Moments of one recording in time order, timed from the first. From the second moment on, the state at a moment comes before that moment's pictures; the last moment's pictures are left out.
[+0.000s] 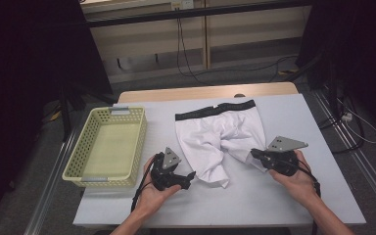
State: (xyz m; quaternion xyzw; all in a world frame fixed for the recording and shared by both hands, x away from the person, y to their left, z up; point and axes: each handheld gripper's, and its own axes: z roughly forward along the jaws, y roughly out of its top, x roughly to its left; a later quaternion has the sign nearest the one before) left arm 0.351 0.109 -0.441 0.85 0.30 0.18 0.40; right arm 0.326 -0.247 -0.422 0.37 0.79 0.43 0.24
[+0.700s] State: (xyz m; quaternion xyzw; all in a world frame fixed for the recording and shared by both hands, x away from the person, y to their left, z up) left arm 0.353 0.113 -0.441 0.85 0.30 0.18 0.39; right arm 0.301 -0.243 -0.383 0.34 0.78 0.46 0.24
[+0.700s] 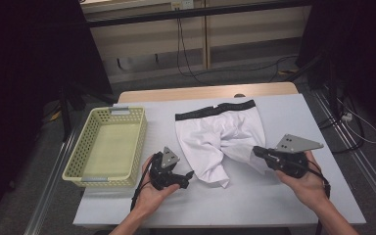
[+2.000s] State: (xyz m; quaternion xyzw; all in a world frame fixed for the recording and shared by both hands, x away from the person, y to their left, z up) left arm 0.353 0.112 -0.442 0.85 0.30 0.18 0.39; right arm 0.306 -0.277 -0.421 0.41 0.78 0.44 0.19
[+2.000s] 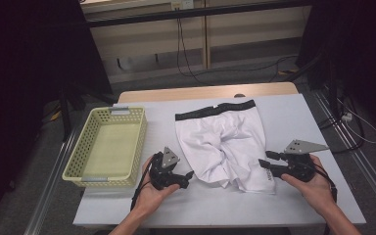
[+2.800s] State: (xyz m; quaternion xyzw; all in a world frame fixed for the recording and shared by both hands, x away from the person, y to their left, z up) left arm 0.354 0.110 -0.444 0.85 0.30 0.18 0.38; right arm 0.333 -0.262 -0.457 0.44 0.81 0.36 0.18
